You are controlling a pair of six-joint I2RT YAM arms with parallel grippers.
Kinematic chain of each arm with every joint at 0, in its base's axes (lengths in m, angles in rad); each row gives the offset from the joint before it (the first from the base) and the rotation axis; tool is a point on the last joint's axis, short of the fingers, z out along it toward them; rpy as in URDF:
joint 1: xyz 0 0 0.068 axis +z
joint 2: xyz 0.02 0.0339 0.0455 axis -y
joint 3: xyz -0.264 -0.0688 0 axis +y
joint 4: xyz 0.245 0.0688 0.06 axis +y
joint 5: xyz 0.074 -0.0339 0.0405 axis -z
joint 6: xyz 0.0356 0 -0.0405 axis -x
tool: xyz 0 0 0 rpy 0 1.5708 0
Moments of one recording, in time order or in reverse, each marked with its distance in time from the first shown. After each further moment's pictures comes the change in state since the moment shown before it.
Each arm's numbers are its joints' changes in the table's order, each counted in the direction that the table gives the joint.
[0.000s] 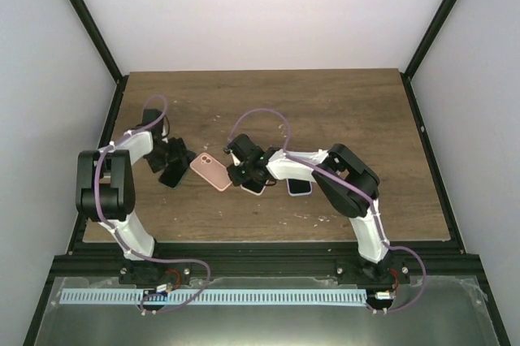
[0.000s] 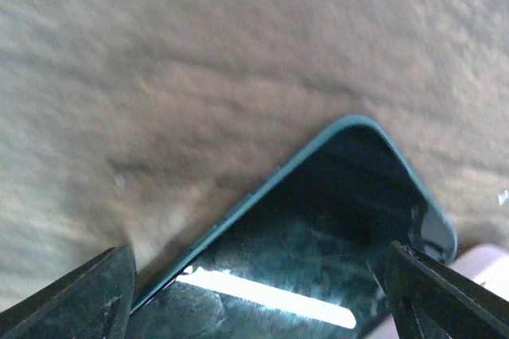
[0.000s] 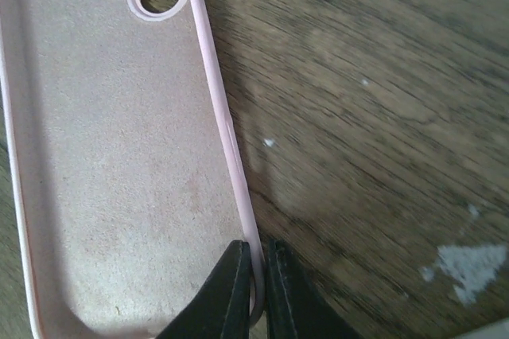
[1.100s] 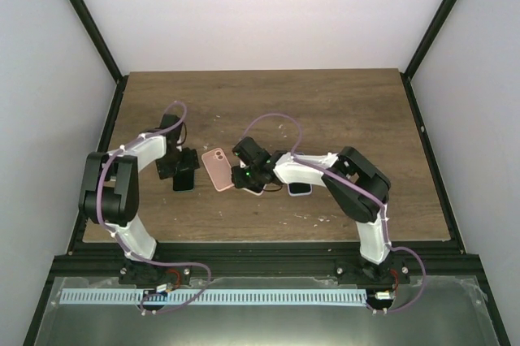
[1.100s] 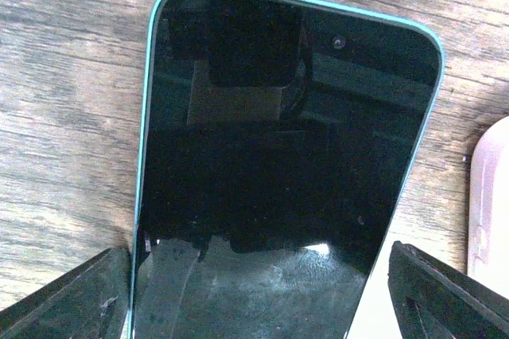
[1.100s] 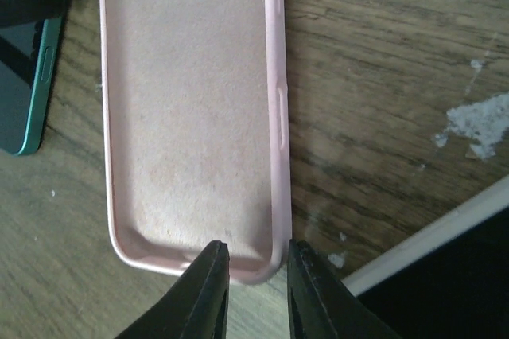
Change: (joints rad) left arm -0.160 0.061 0.064 0.095 -0.077 -0.019; right arm 0.009 0.093 0.105 -0.003 -0.064 -0.279
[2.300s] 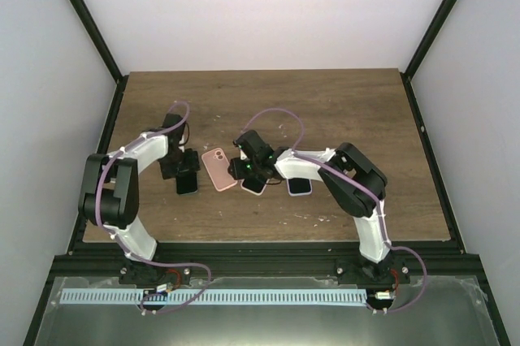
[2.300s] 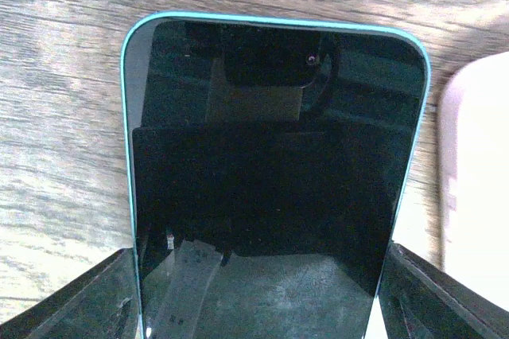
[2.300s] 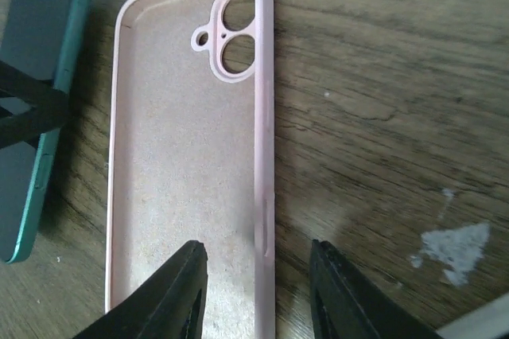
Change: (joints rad) left arm -0.033 0.006 -0.024 0.066 -0.008 -0.018; right arm -0.051 -0.028 -0.004 -0.130 -0.021 0.036
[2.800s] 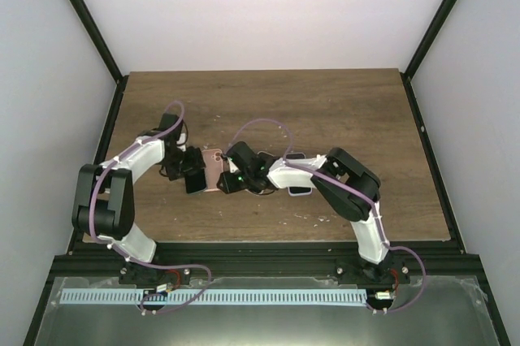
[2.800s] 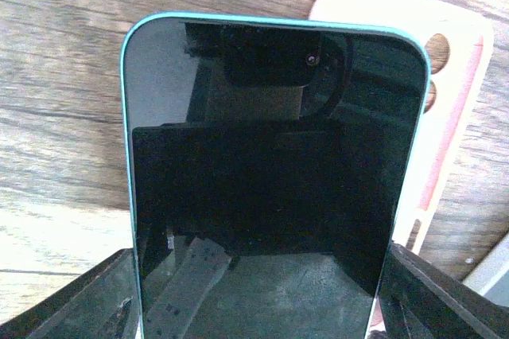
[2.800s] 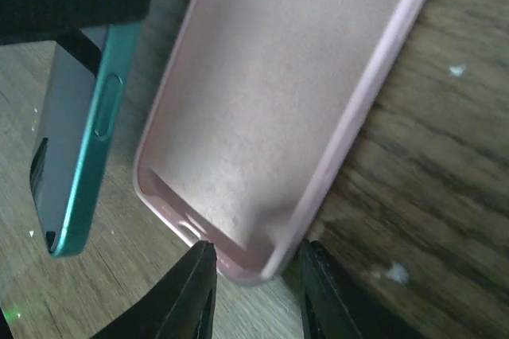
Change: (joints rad) left arm -0.002 0.097 0.040 -0.025 0.176 0.076; right arm 0.077 -0.036 -0.003 -0.035 -0.105 -0.015
